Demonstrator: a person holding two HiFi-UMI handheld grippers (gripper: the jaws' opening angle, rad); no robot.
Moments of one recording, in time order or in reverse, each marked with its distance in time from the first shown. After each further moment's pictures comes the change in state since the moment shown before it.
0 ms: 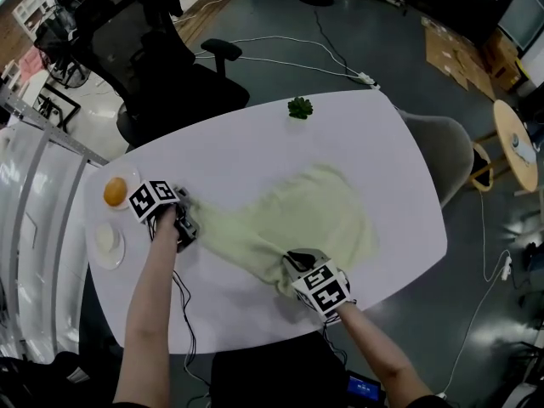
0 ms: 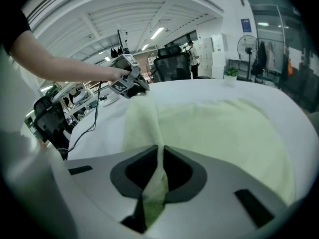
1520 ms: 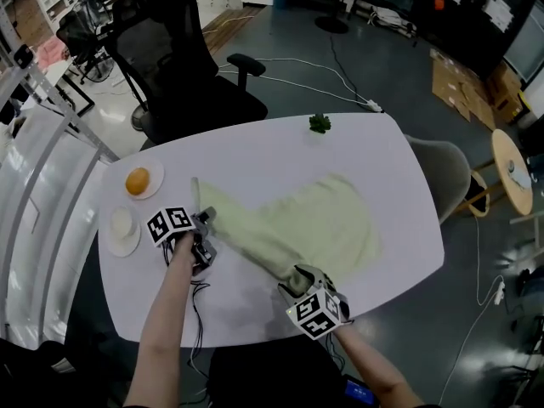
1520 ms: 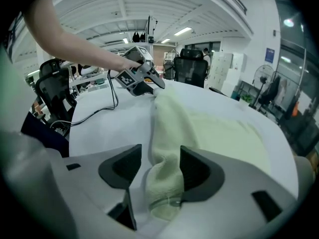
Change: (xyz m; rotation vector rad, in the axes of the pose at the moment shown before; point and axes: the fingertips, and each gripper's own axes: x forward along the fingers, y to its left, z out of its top) left arm -0.038 0.023 -0.063 -0.120 0.056 -0.227; right arm -0.009 0.067 -0.018 -0.283 0.044 -0.088
